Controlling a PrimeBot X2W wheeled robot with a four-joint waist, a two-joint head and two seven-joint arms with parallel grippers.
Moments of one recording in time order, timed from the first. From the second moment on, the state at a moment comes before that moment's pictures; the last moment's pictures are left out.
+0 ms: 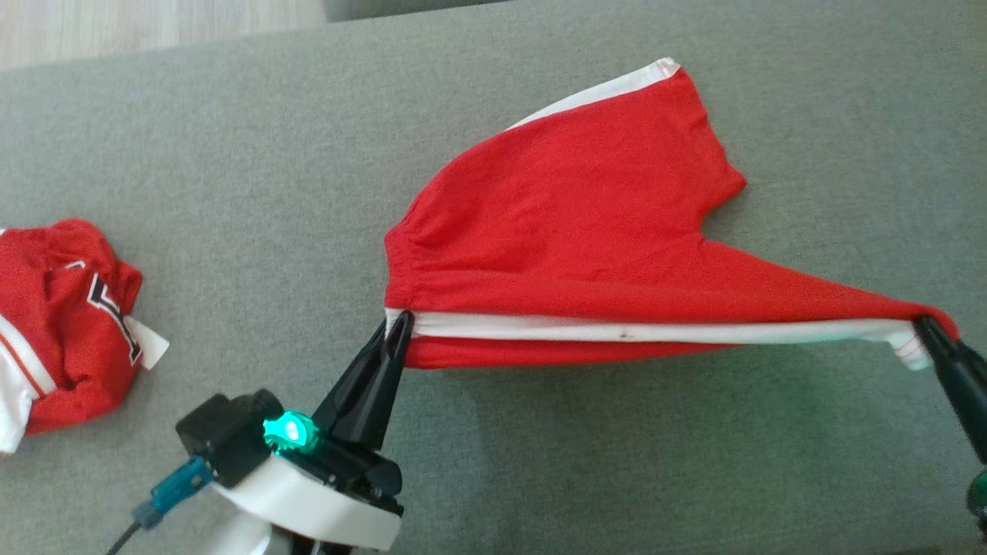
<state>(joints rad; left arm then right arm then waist) -0.12 0.38 -0.62 -0.15 -0.72 -0.02 -0.14 0.34 -0.70 0.04 -0.43 1.10 0.13 0.02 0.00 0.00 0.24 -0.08</state>
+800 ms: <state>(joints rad) -0.55 0.17 -0.62 0.15 -0.74 -0.03 -0.11 -0.41 -0.75 0.23 -0.02 1.17 0.13 0.26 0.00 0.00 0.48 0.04</state>
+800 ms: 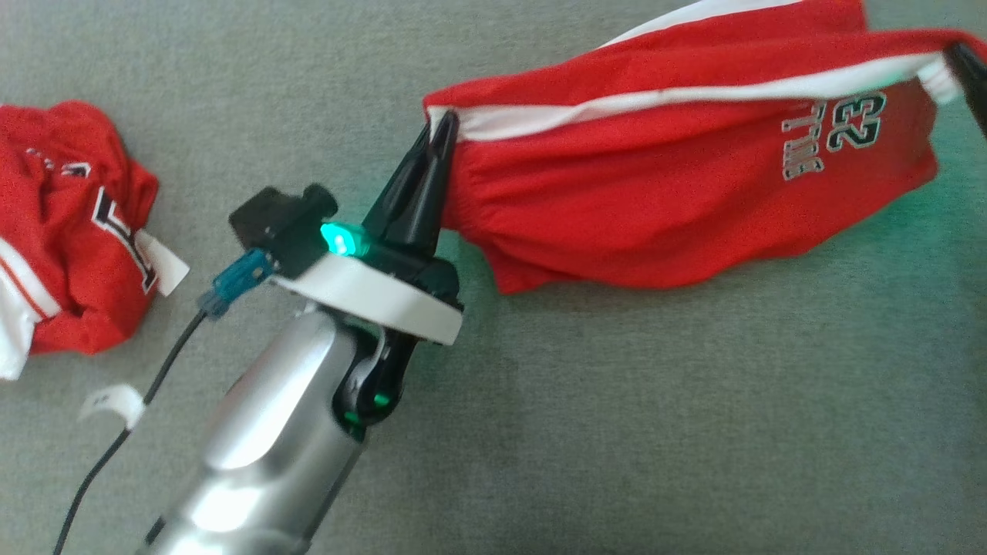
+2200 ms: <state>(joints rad) -0.21 0.05 -0.39 0.02 -0.23 0.06 -0.26 -0.59 -0.56 0.40 0.67 0.89 0.13 0.03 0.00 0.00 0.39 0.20</state>
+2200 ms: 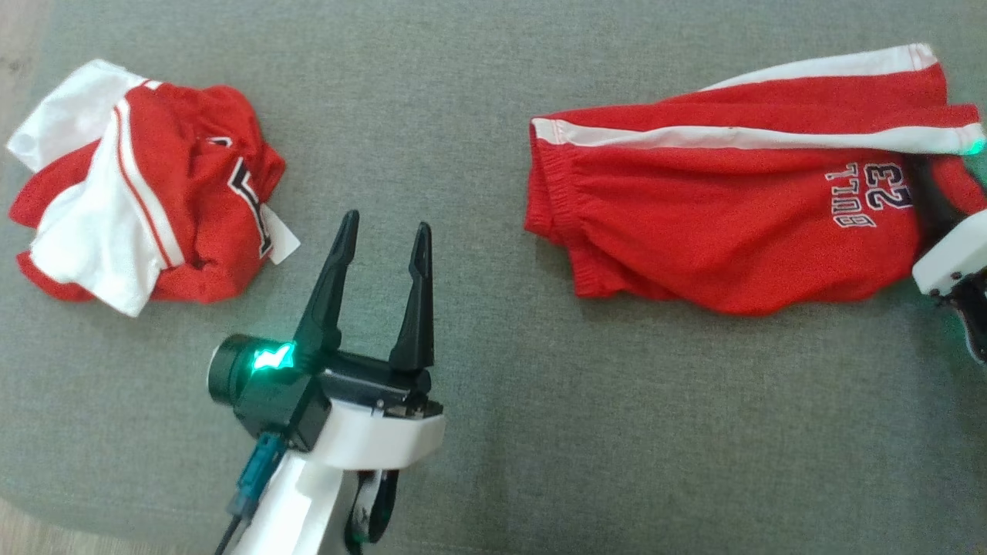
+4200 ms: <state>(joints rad) -0.04 0.05 -0.36 0.07 -0.27 0.08 -0.26 -0.16 -0.25 0.23 0.16 0.39 0.13 -0.20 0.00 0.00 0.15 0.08</state>
